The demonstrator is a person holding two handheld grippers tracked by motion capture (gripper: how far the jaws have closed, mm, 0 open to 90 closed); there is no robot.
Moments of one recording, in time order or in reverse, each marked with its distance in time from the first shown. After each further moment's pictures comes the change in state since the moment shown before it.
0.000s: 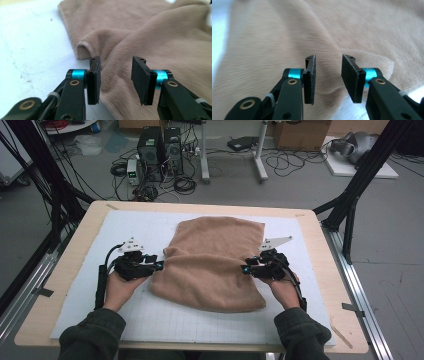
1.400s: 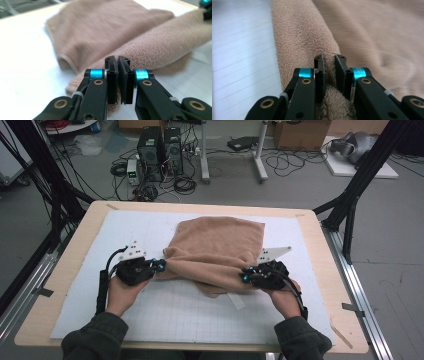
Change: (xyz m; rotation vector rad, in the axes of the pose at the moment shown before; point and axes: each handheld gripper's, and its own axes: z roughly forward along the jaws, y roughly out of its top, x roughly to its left) left arm -0.021 0.011 0.008 -0.041 0.023 0.041; right arm 0.025 -0.006 -0.006 -0.001 0.020 -0.077
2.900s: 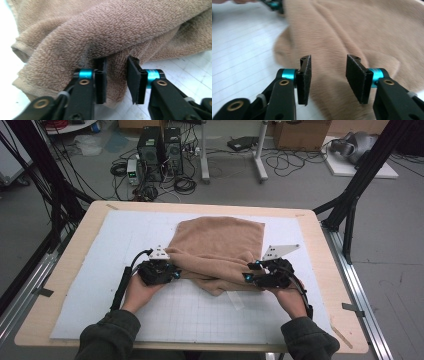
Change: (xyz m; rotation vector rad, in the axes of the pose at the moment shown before) left arm -0.008 -0.017 0.051 0.187 -0.058 0.058; right arm -0.008 -0.007 -0.012 -0.050 0.018 0.007
